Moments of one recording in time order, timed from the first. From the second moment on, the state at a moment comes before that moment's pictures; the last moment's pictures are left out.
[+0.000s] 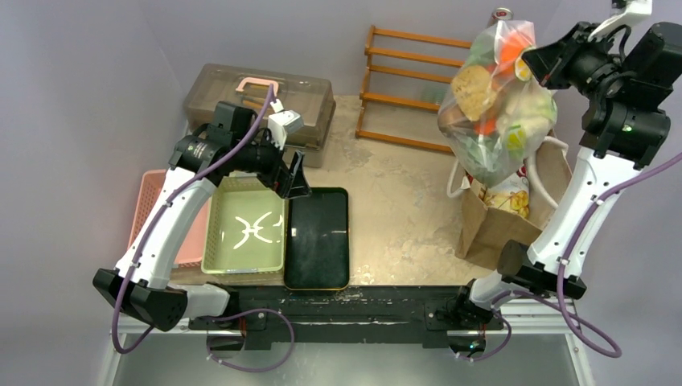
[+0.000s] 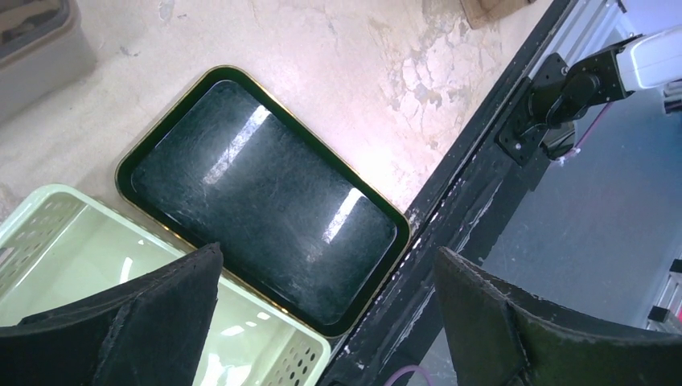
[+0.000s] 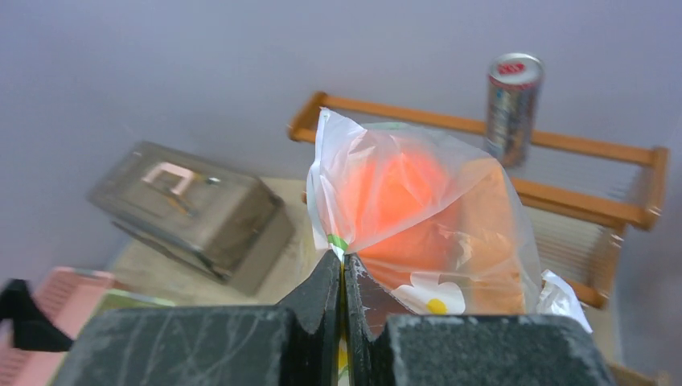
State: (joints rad) left arm -0.36 1.30 1.53 -1.06 0.61 0.11; right arm -0.42 1.54 2.38 -0.98 -0.69 0.14
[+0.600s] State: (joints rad) left arm -0.23 1.31 1.53 -1.00 0.73 -0.04; right arm -0.05 1.69 2.35 -0.73 -0.86 0.44
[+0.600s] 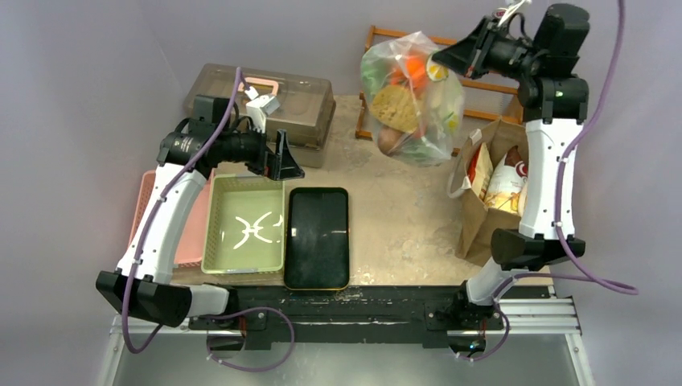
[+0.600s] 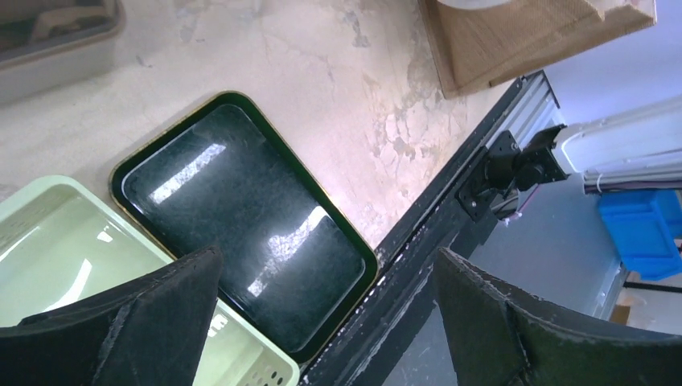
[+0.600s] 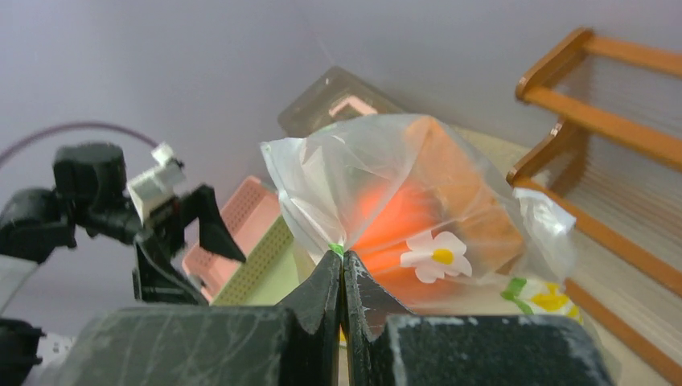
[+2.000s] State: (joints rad) left arm -0.52 1.73 1.71 -0.92 0.77 0.14; right arm 0.21 1.45 1.24 -1.00 -0.46 -0.56
